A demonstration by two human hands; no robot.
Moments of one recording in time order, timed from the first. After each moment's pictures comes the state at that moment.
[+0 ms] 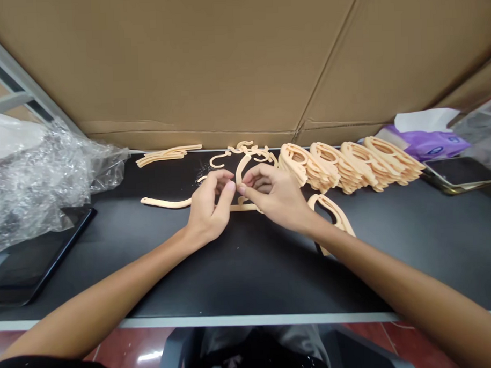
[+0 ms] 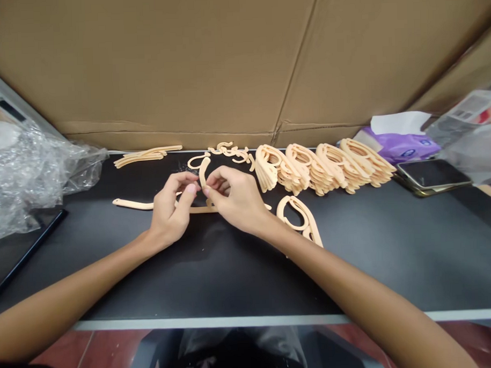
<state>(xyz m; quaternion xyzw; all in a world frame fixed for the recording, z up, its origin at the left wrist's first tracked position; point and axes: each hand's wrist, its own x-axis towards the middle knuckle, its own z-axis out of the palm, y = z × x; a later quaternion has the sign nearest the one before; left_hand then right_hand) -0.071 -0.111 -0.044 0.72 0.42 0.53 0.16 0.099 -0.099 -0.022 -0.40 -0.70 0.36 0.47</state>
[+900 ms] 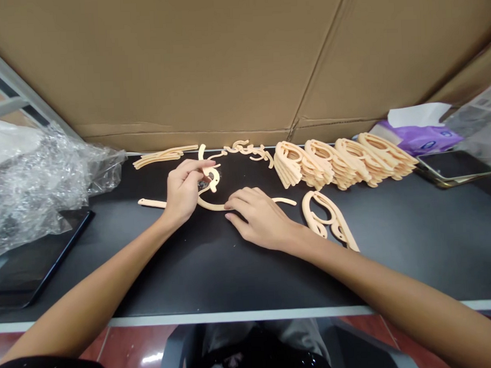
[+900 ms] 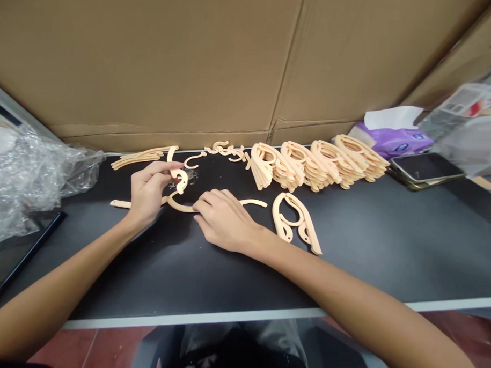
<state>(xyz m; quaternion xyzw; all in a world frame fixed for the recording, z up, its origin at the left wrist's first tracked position) -0.102 -0.071 -0.036 0.63 0.44 0.58 0.28 0.095 -0.119 -0.045 -0.35 -0.90 0.06 0.25</state>
